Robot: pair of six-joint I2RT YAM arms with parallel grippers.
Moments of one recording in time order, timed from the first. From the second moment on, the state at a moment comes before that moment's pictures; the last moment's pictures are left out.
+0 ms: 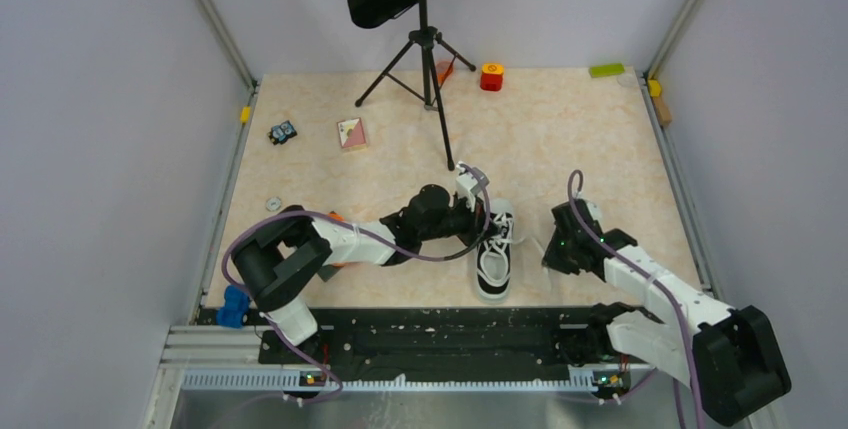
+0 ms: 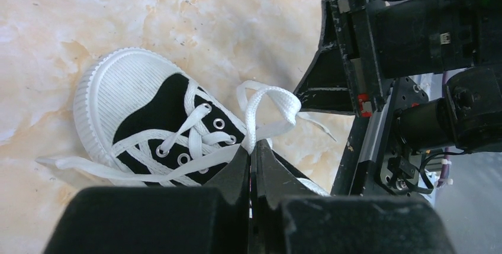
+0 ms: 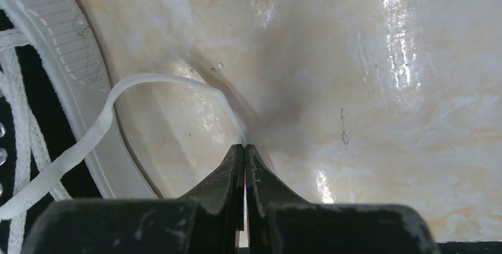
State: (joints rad) left arm -0.93 1.68 0.77 0.63 0.30 -0.43; right arm 0.42 1.00 0.44 -0.54 0.12 0.80
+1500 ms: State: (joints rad) left arm -0.90 1.71 0.76 0.66 0.35 -0.49; right arm 0.54 1.04 0.95 -0.66 -0.37 0.56
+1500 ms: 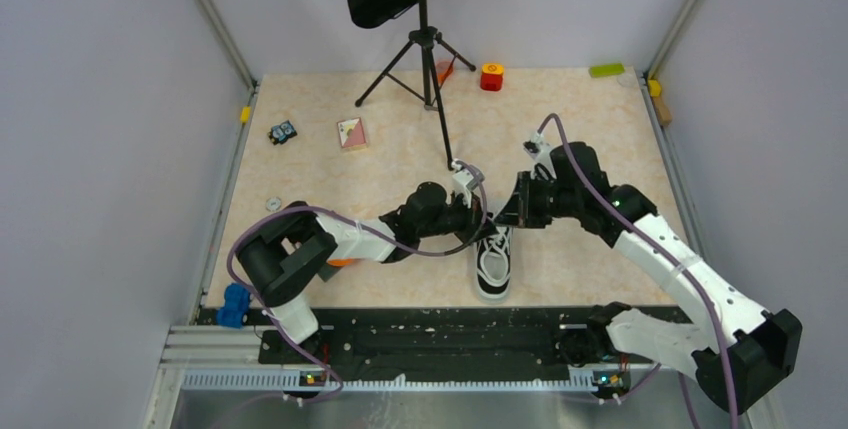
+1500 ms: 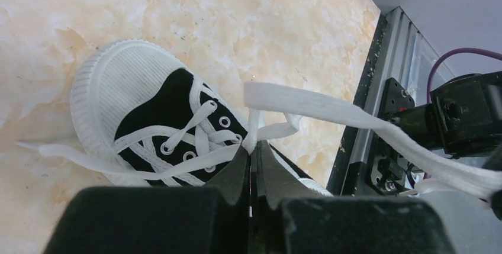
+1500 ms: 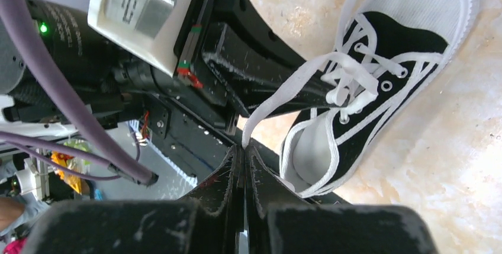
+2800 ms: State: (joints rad) left arm -0.88 1.75 0.76 0.77 0.45 -0.57; right arm 0.56 1.06 0.83 -0.64 -0.46 0.54
